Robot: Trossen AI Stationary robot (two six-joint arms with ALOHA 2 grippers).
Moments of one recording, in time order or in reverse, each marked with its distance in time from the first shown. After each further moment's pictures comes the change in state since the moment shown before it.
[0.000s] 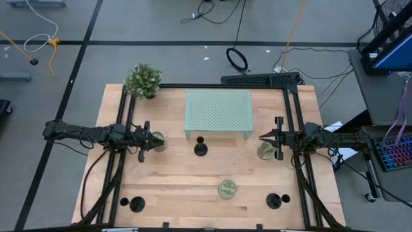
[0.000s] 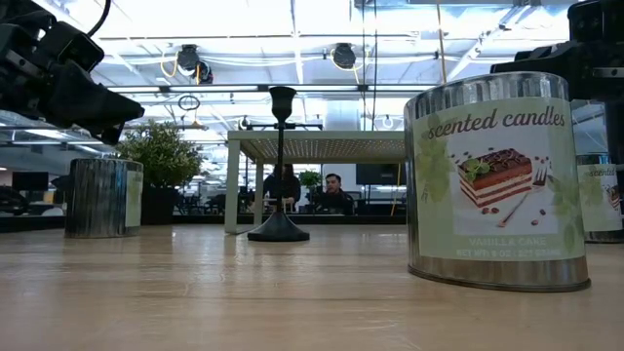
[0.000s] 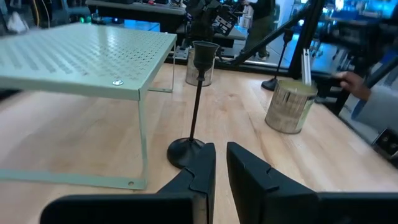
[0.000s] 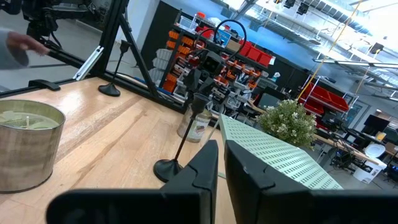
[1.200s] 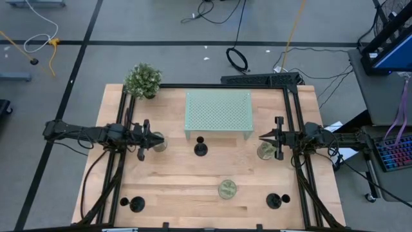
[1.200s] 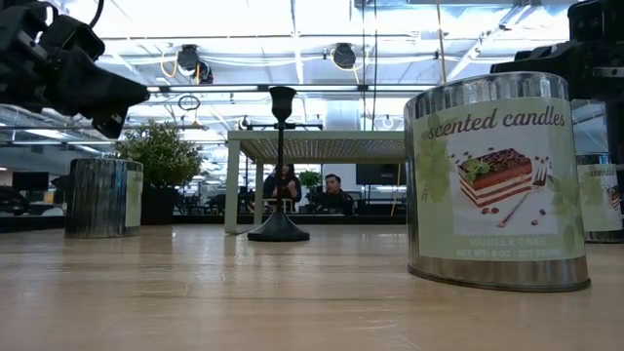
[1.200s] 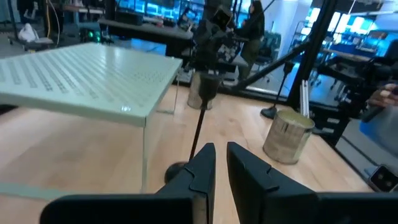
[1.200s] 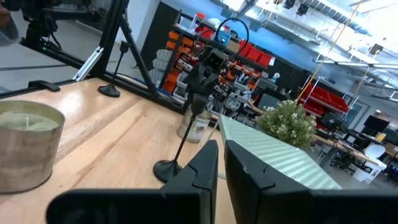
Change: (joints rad) left arm -0.001 0.000 0.000 0.094 -0.027 -0.031; right arm 0.000 0.000 0.000 0.011 -0.001 0.000
